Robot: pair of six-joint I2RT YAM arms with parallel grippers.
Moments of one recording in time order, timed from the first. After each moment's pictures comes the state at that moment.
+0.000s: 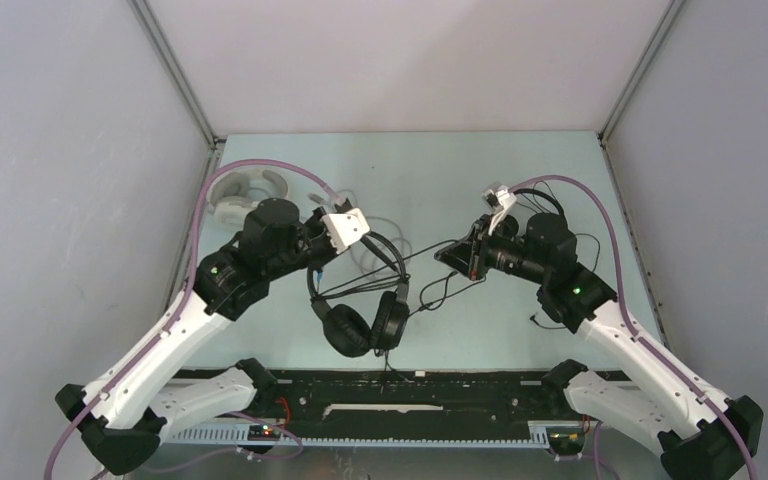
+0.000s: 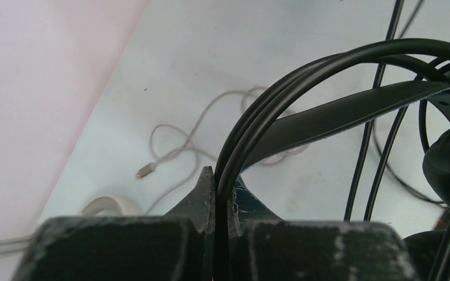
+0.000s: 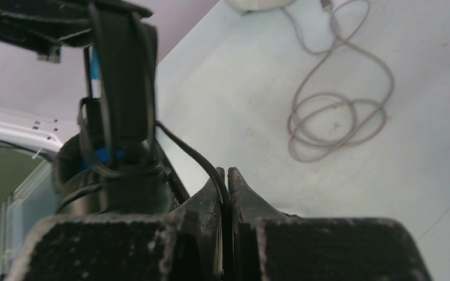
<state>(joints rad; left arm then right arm) -0.69 0.93 1.11 -0.60 0.13 0.51 0.57 0.89 0.78 -0.09 -0.48 0.42</state>
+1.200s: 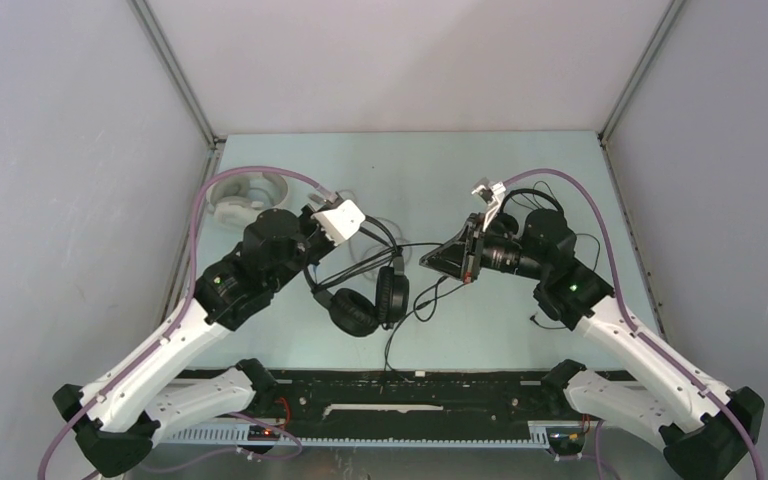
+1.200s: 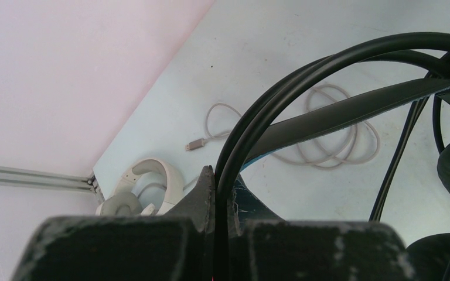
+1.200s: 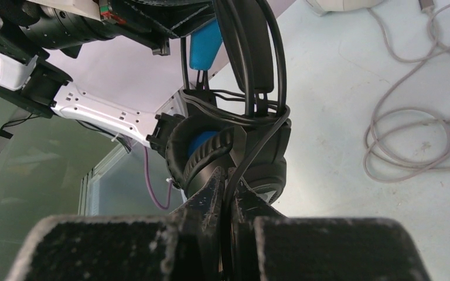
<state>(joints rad) -0.76 0.89 1.04 -0.48 -0.23 0.50 0.63 0.92 0.82 -0.02 -0.63 0.57</state>
